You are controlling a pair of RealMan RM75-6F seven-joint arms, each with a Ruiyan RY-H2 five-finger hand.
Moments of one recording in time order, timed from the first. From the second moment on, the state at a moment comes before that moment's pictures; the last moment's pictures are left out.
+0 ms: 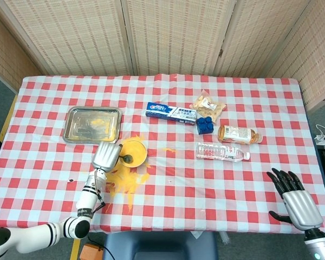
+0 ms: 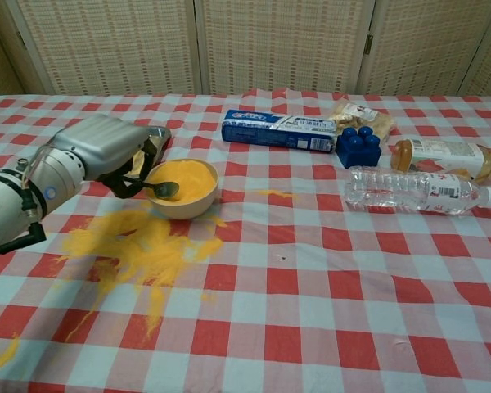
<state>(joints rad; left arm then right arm) -0.74 -1.74 -0.25 -1.33 1.01 1.10 0.85 0.05 -1.07 -0.07 -1.66 -1.62 1.40 -0.06</state>
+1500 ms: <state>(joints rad) -0.68 -1.46 -0.11 -1.75 0.84 1.15 0.90 0.04 -1.06 -0.09 -1.67 -1.68 1.45 -0.06</state>
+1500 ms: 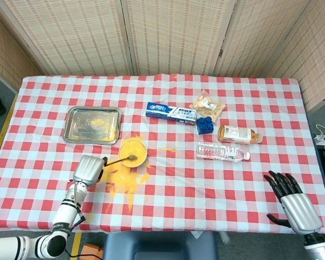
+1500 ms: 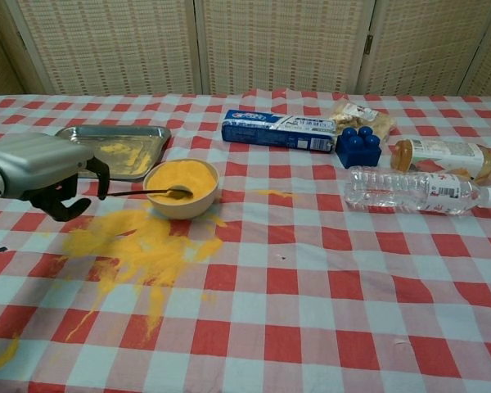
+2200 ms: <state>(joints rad) -0.68 -1.51 -0.03 -1.88 0.95 1.22 0.88 0.02 -1.04 -0.11 -1.67 -1.74 1.50 -0.01</state>
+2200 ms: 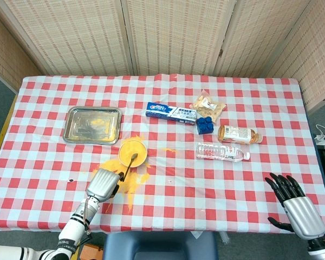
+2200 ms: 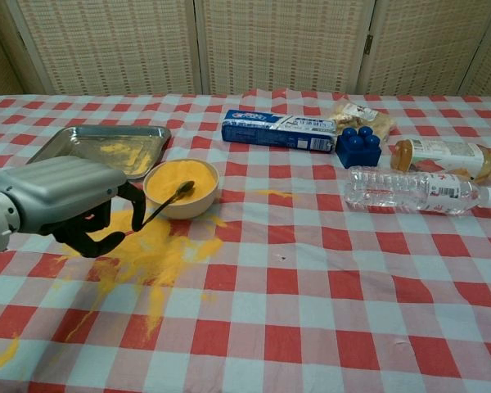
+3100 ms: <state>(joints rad) -0.49 -1.84 0.01 -1.47 1.31 1.51 0.81 0.01 -1.01 -0.15 -1.65 -1.84 1.56 0.08</state>
